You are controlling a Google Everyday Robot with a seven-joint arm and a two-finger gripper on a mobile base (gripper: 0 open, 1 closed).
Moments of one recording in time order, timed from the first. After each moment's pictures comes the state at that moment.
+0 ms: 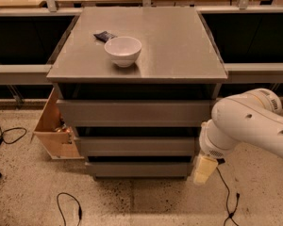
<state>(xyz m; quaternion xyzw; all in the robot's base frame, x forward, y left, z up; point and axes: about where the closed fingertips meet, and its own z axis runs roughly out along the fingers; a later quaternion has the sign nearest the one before) 0.474 -0.191 0.677 -0.59 0.80 -0.04 0.13</state>
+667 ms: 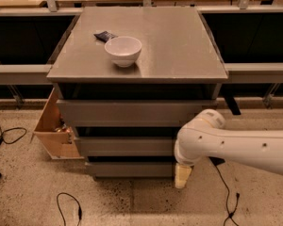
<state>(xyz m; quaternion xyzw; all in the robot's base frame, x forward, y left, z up) 0.518 -0.150 0.560 -0.64 0.75 -0.06 0.11</state>
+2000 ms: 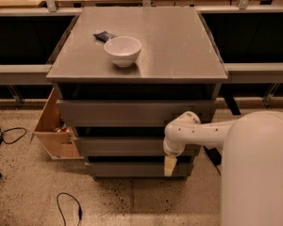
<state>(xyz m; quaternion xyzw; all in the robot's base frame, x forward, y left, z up) 0.622 -0.127 0.428 -0.66 0.75 -0.03 0.11</state>
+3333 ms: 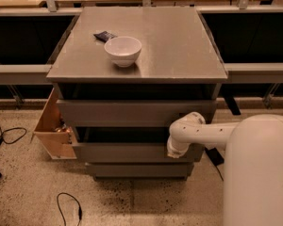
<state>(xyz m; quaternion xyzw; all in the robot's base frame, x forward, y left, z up) 0.624 -0.142 0.417 -0.63 0.77 -0.02 0.11</state>
